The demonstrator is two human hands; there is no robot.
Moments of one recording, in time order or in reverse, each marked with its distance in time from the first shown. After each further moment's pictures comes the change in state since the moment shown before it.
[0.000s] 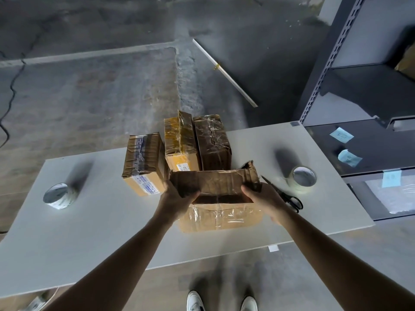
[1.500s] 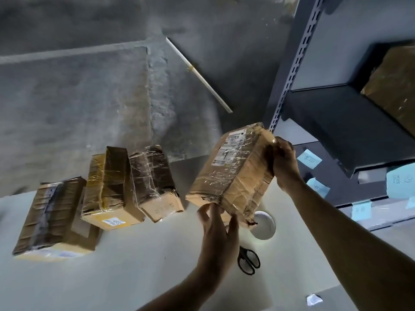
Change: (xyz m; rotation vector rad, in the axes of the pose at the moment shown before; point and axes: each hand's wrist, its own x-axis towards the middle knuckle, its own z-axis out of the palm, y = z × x) left_hand 0.031 0.163 0.227 -0.216 -0.024 0.349; right_hand 0.238 -0.007 -0.230 0.353 0.425 -0.173
